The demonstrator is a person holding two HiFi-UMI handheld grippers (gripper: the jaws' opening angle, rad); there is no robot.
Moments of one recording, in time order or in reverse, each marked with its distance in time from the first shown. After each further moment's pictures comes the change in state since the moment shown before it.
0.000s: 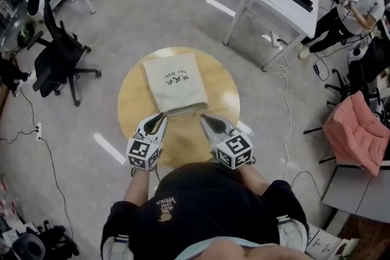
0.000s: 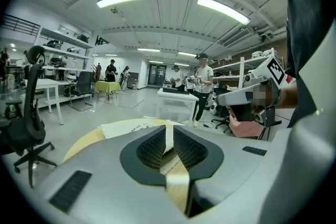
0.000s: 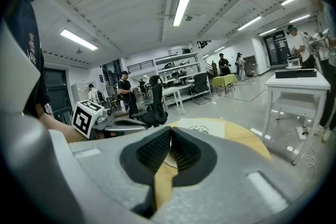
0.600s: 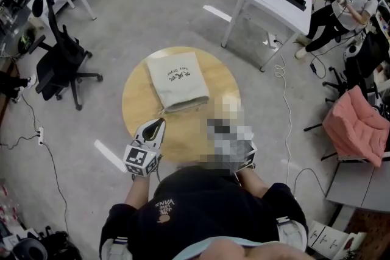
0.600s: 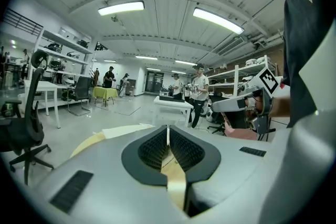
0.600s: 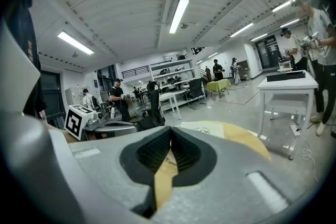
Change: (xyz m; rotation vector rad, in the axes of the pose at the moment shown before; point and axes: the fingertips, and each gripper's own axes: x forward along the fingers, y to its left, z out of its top) left arm -0.070 -0.023 0.011 0.002 -0.091 -0.031; right arm -0.035 0.045 0.002 0.029 -0.070 -0.066
